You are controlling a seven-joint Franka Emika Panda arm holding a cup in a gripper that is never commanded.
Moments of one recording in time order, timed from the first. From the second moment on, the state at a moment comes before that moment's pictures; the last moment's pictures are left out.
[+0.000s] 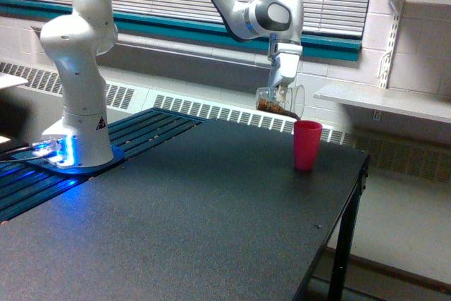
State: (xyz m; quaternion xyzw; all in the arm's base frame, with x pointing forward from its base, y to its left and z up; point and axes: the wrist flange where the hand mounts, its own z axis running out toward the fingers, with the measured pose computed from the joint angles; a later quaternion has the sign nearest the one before) arm 0.445 0.297 0.295 0.97 -0.13 0.10 0.18
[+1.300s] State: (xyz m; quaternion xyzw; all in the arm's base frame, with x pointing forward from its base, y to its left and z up) arm 0.452 0.299 0.294 0.97 -0.11 0.08 0.19
